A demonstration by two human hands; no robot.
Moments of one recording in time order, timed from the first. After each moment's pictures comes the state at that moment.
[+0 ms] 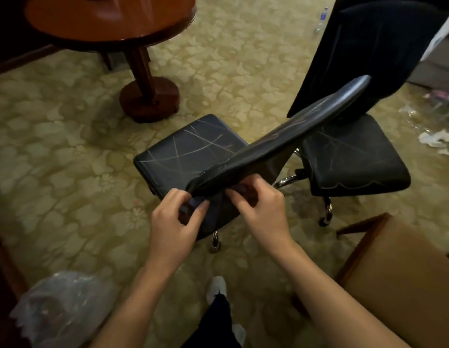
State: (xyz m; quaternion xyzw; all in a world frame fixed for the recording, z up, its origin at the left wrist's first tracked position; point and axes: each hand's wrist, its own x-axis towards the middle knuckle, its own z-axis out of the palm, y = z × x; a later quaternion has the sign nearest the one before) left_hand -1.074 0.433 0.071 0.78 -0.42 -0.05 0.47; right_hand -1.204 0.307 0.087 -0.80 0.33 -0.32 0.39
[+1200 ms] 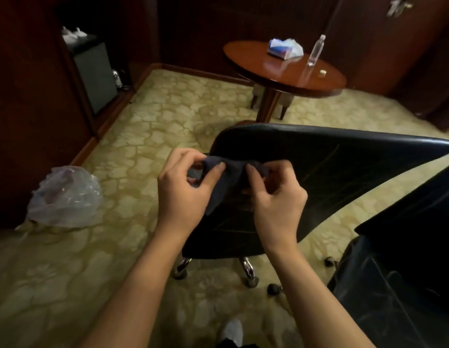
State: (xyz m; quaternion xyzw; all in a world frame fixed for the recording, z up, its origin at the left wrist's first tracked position) left_hand -1.225 0.263 0.024 0.78 -0.09 0.35 0.52; right_hand -1.253 0.115 0.043 -0.80 0.00 -0.37 0.47
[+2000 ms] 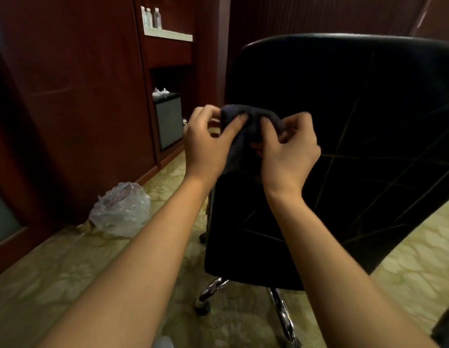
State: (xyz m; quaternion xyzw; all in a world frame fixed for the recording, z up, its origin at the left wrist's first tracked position) left_hand -1.198 0.226 -0.021 0.71 -0.05 0.51 0.49; right_hand -1.220 0.104 -0.009 -0.69 -0.07 -0.44 0.57
